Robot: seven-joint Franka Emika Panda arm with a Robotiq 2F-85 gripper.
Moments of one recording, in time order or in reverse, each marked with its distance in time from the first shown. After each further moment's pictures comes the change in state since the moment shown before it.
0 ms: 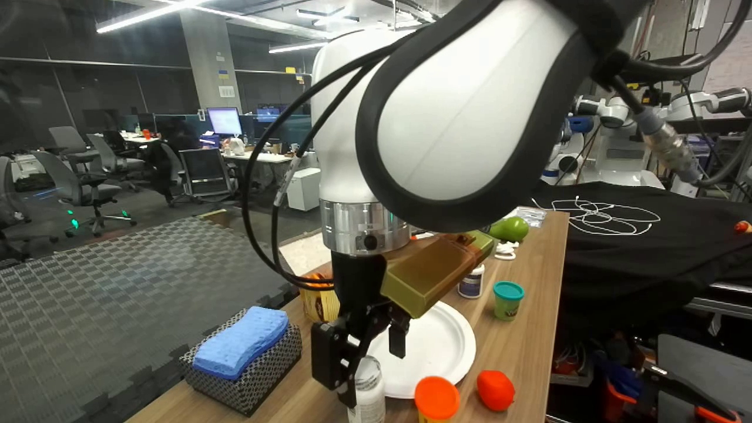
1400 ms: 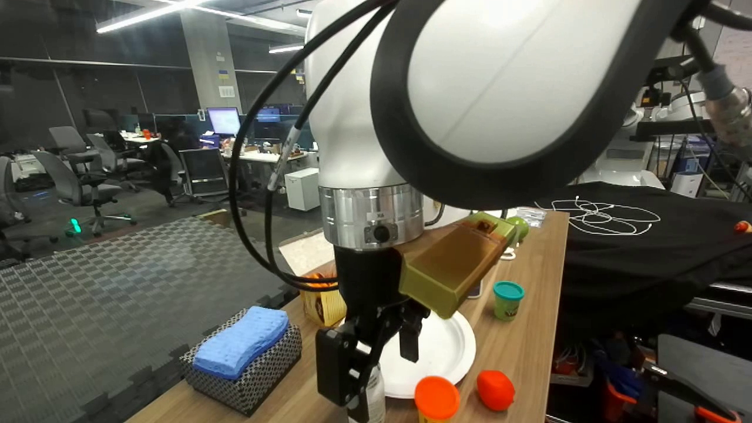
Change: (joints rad) arm 0.017 -0.079 0.034 -0.040 0.001 -0.065 0.007
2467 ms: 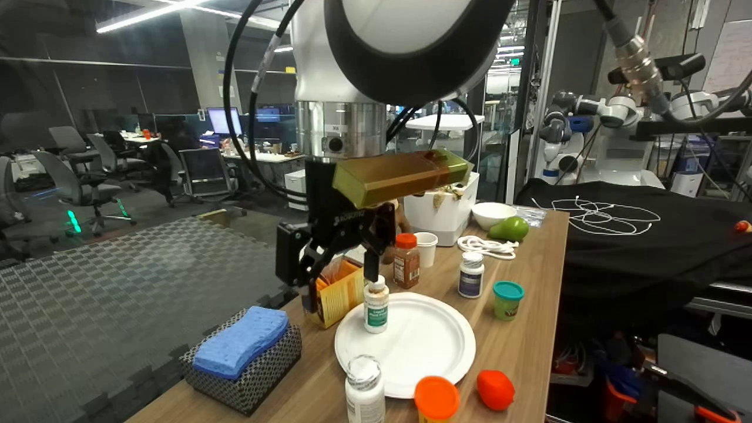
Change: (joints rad) arm -0.020 0.004 -0.070 0.161 -0.044 -0.036 0.109
